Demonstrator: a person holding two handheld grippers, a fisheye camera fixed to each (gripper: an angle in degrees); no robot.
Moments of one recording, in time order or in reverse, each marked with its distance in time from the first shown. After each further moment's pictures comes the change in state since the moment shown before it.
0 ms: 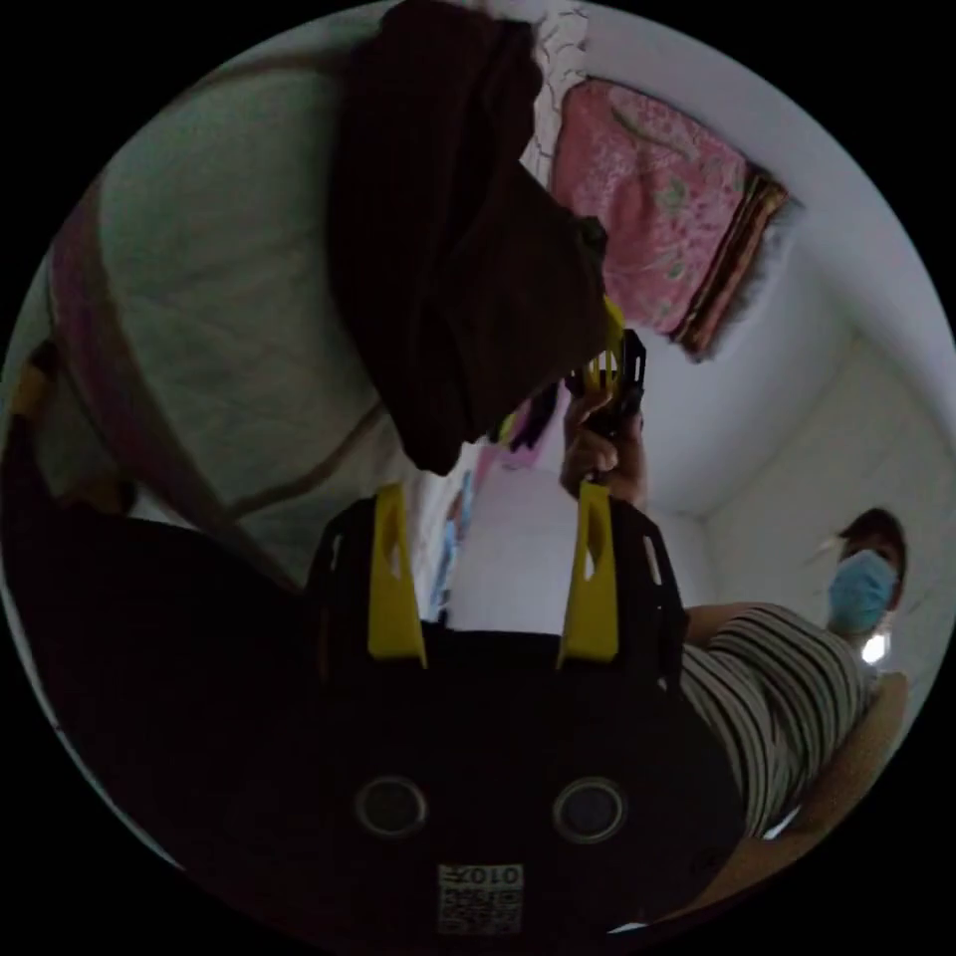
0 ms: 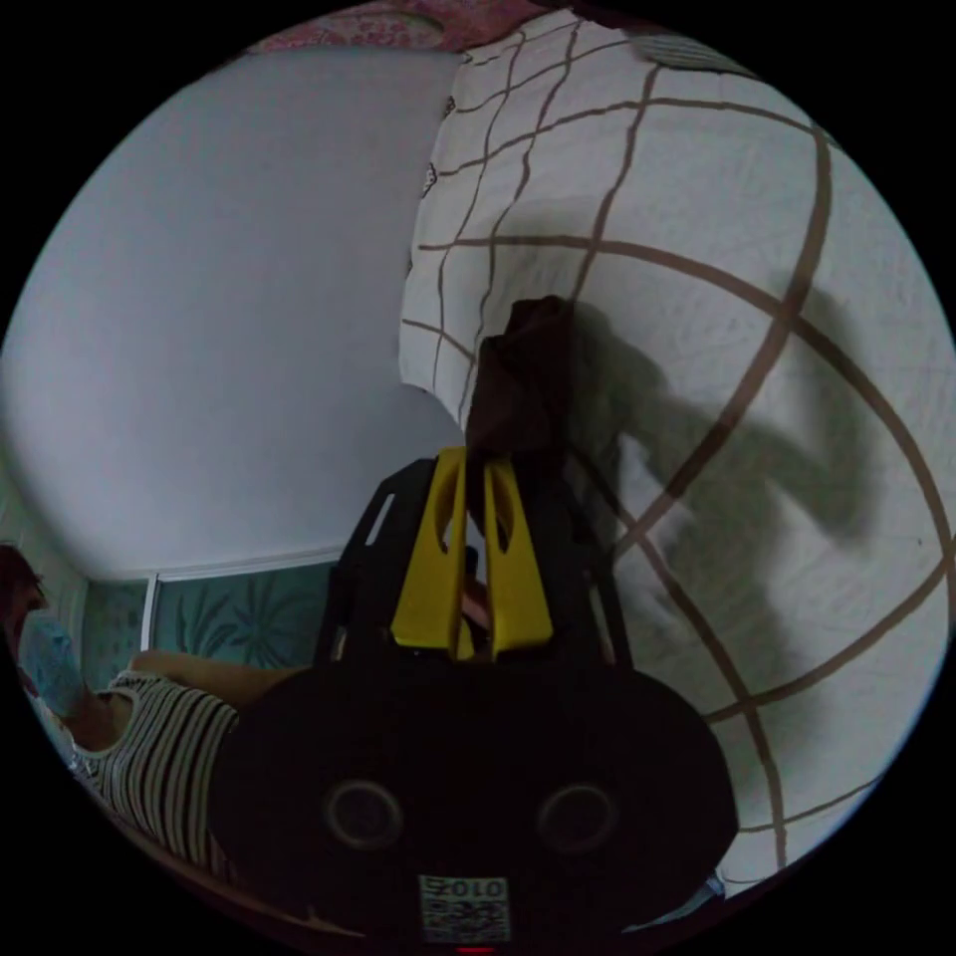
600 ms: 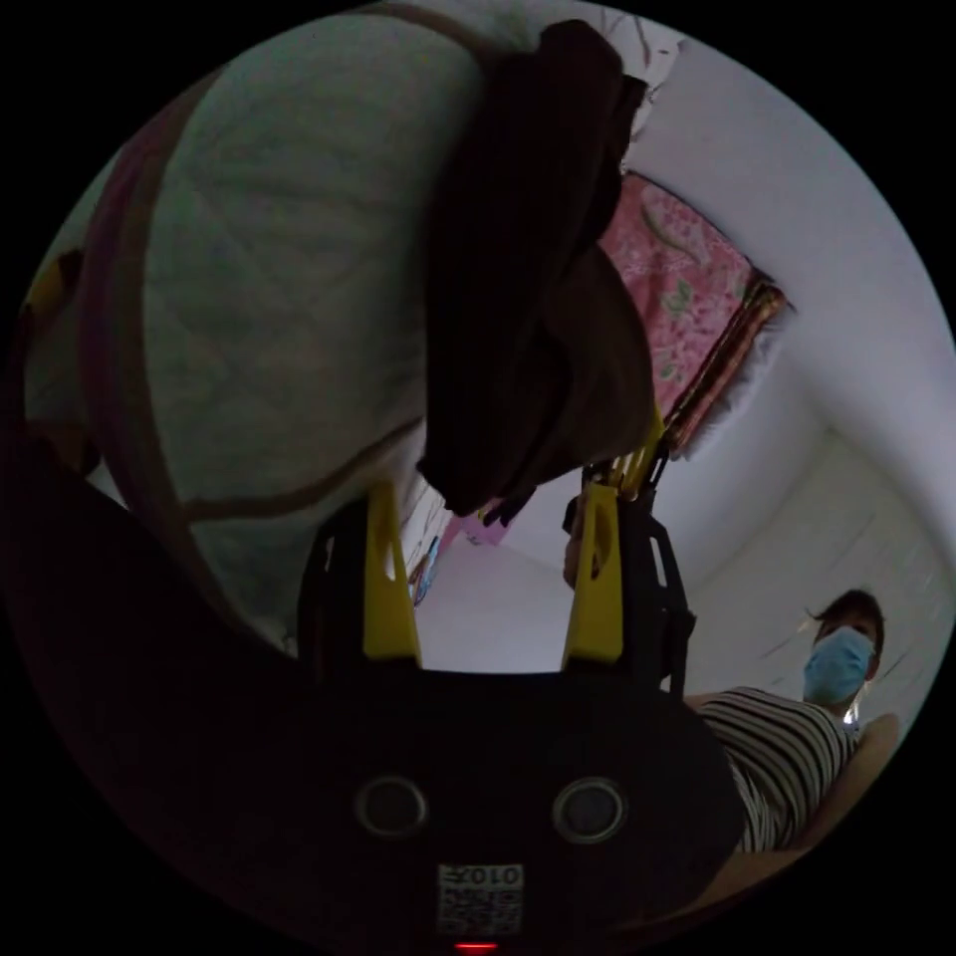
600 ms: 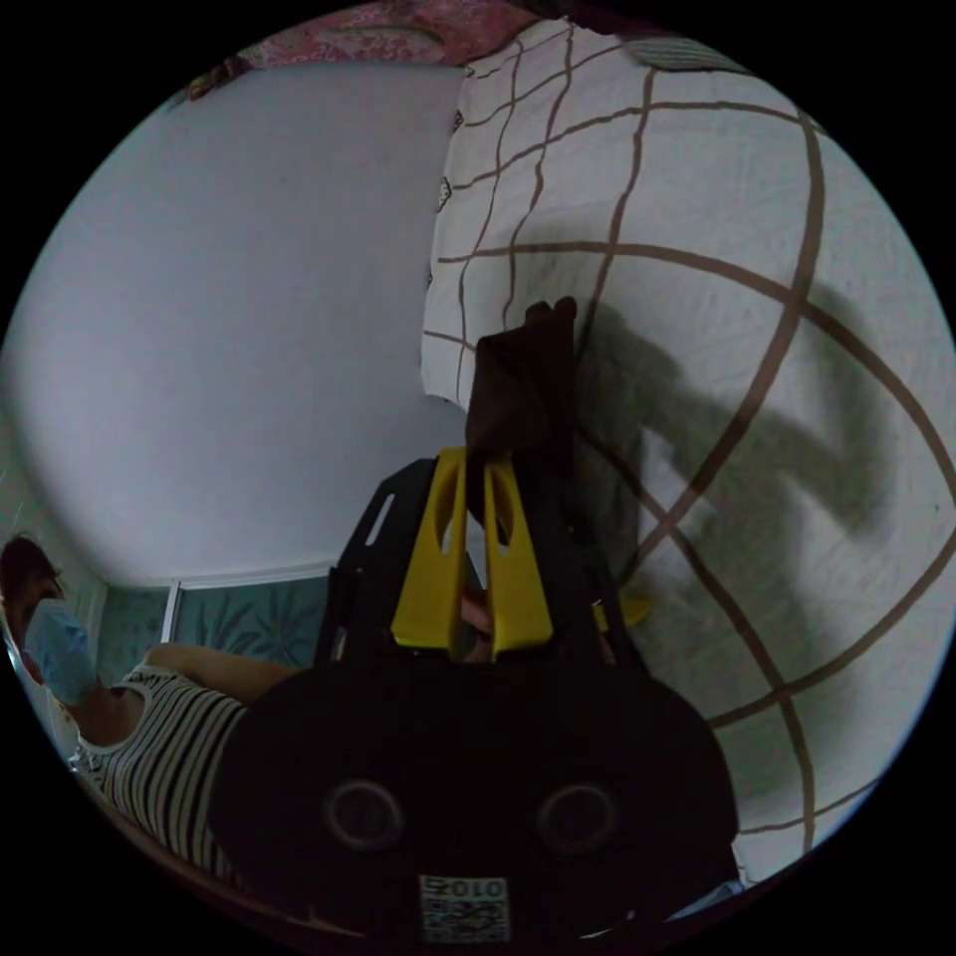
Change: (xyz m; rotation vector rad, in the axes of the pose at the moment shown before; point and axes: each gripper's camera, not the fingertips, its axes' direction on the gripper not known) left arm -0.012 0.006 0.004 0.257 0.059 -0.149; right arm -0.003 0.044 -0.035 0.040 -0.075 0.015
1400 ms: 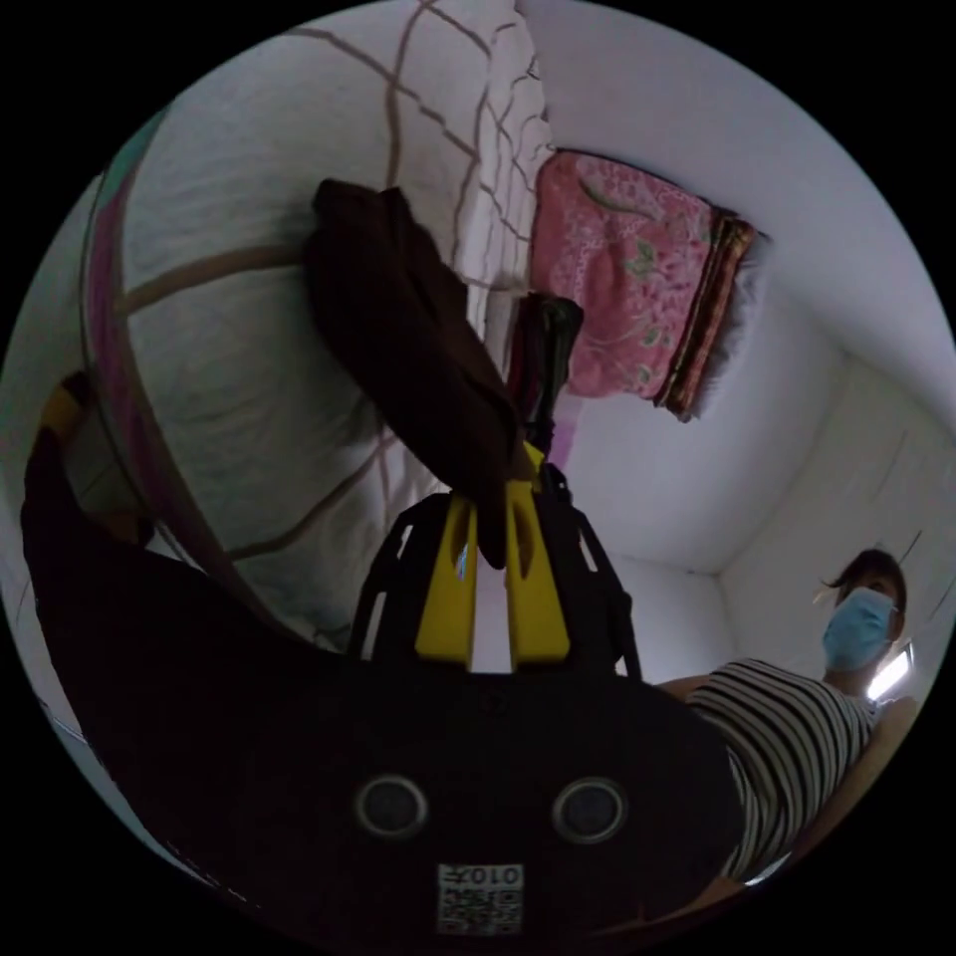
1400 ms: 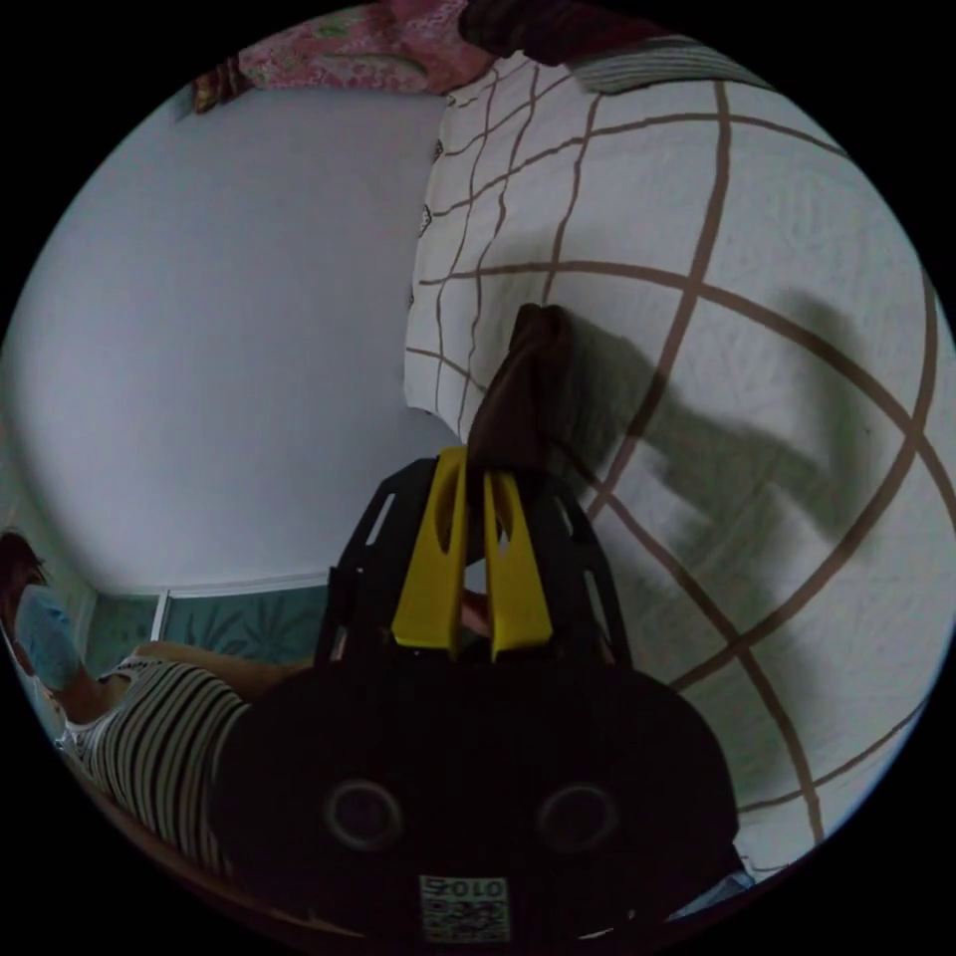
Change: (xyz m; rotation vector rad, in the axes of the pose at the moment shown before) left arm 0.136 -0.013 0.155 -0.033 -0.149 0.186; right arm 0.022 0.190 -0.127 0.091 0.029 0.017
